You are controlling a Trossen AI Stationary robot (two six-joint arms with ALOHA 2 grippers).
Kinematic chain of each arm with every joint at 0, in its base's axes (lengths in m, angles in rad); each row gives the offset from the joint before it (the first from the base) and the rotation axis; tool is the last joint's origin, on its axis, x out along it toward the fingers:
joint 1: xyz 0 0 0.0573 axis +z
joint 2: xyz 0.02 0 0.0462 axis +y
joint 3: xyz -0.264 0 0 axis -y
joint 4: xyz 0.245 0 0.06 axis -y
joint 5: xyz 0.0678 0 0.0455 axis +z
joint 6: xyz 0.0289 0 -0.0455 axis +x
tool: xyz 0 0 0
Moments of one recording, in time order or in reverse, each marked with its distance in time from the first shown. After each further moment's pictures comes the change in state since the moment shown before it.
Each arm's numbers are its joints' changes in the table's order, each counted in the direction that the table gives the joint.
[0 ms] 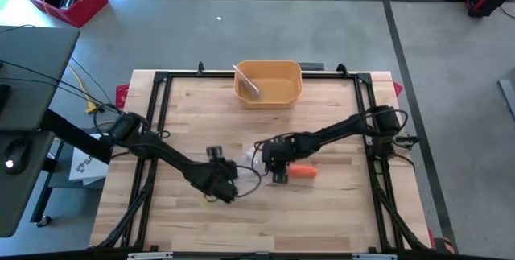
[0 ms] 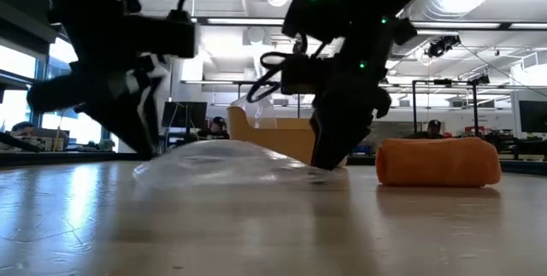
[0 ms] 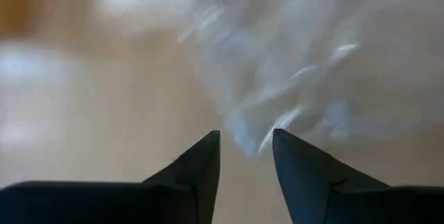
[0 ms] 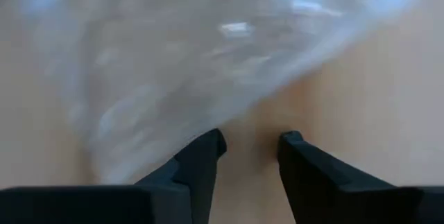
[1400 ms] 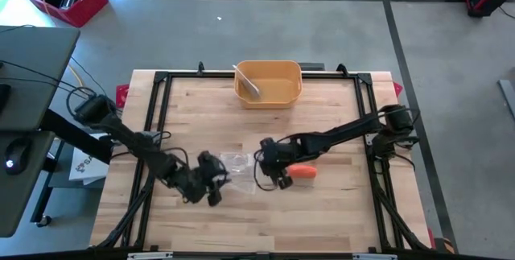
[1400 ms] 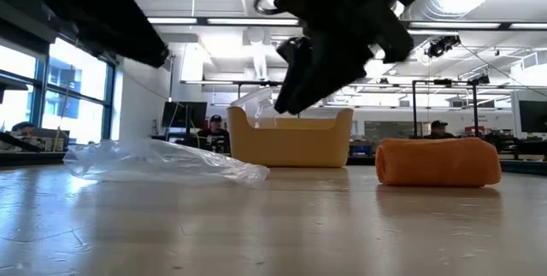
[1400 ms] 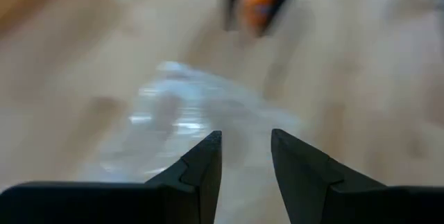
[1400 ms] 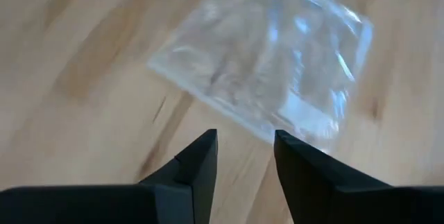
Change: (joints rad) left arm -0.130 -0.436 -0.333 0.525 0.116 -0.266; right arm 0.060 -0.125 0.042 0.072 -0.005 -0.418
